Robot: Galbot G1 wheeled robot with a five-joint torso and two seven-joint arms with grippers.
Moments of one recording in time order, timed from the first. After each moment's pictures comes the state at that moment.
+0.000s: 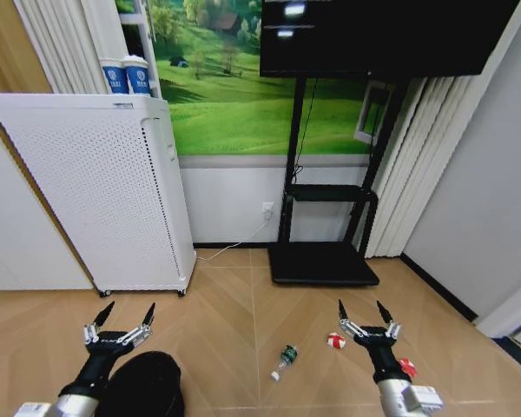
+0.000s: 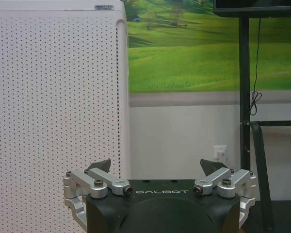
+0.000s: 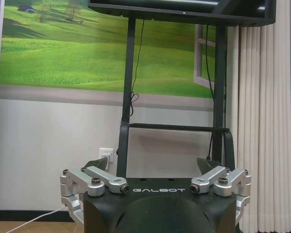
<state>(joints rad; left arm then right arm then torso) 1.84 -1.49 -0.97 -2.42 -0.36 0.05 0.27 -1.74 1.52 0.75 2.24 0.13 0.14 -0.06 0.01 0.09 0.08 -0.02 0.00</state>
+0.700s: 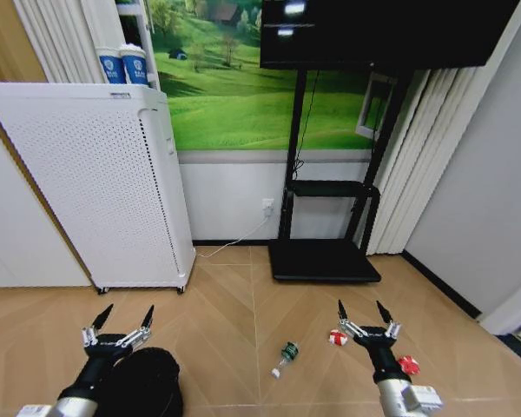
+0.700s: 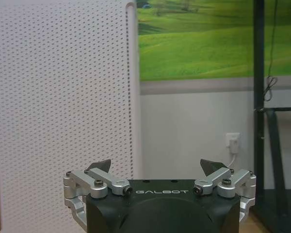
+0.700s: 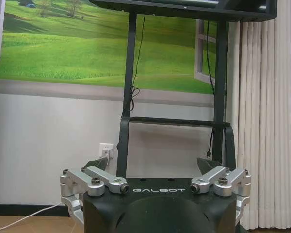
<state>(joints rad) 1.87 -1.50 -0.97 -2.41 -0.33 0.05 0.20 -1.74 1.51 0.75 2.23 0.13 0.14 -0.06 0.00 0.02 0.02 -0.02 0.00</state>
